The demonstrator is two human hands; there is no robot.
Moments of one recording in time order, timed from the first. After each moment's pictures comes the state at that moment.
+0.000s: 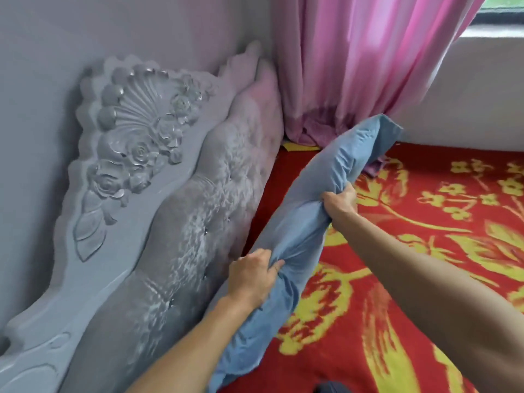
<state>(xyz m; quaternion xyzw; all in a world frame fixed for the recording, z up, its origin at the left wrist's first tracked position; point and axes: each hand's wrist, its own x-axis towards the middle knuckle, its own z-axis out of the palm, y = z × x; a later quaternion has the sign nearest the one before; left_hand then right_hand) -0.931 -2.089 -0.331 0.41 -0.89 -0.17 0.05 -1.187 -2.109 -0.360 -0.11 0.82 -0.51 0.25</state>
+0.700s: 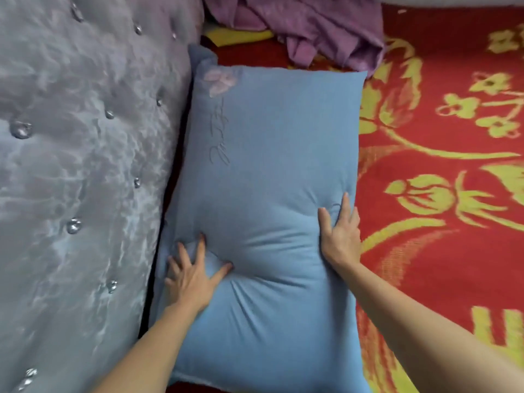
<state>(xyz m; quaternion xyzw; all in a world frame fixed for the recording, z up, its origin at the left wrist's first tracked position) -1.030 -2.217 -0.686 0.57 -0.76 -0.24 -0.21 -1.283 -2.070 -0.704 -0.09 0.92 -0.28 0.26</state>
